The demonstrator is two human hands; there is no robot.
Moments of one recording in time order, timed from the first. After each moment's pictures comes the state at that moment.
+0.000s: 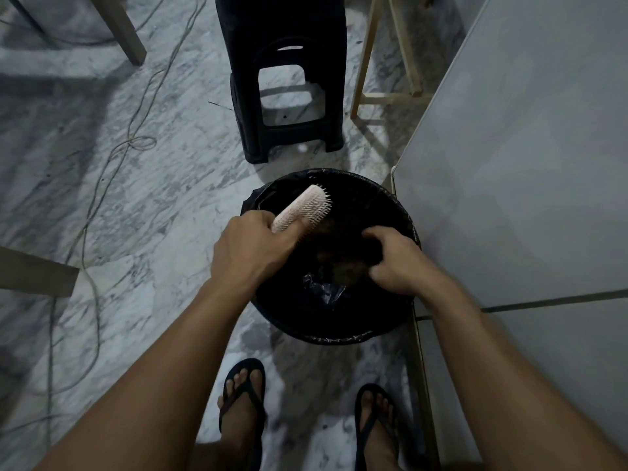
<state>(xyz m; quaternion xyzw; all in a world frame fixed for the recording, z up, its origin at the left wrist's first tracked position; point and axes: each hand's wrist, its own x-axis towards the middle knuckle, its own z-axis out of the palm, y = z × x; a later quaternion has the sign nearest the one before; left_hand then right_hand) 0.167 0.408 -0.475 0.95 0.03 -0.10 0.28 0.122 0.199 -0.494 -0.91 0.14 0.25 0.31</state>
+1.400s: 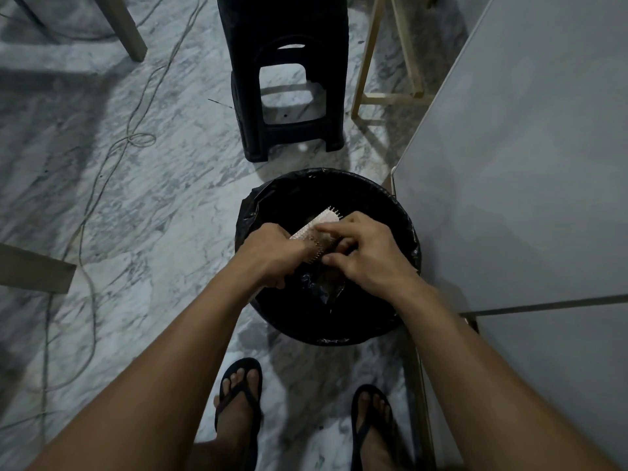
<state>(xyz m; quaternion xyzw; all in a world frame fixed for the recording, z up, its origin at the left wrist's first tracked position) 0.165 0.394 -0.475 0.86 0.08 -0.32 0.38 0.126 0.231 -0.497 -0.90 0.02 0.06 0.44</state>
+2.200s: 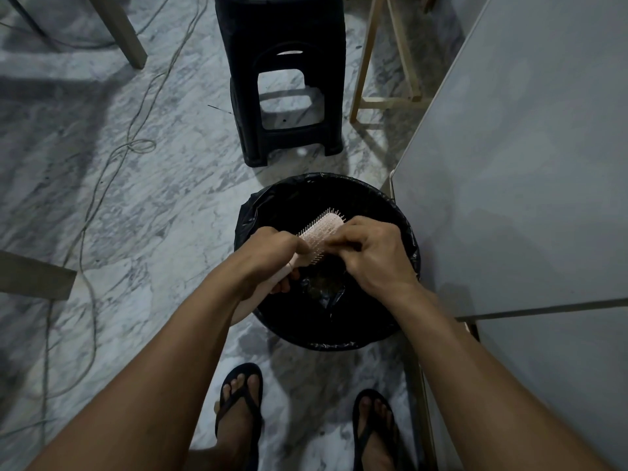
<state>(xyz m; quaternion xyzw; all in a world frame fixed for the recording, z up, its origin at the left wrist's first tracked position) 0.171 0.395 -0.463 0.81 0.11 -0.38 0.44 0.127 0.232 -0.499 -0.90 0.00 -0.07 0.44</state>
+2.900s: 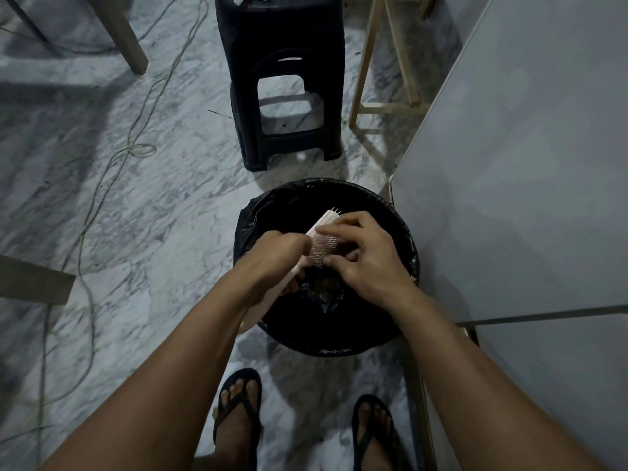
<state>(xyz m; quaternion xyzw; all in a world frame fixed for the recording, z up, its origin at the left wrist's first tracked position) 0.168 0.386 -0.459 0.80 0.13 -0.36 0.46 0.127 0.230 -0.500 -0.88 0.02 0.02 0.48</state>
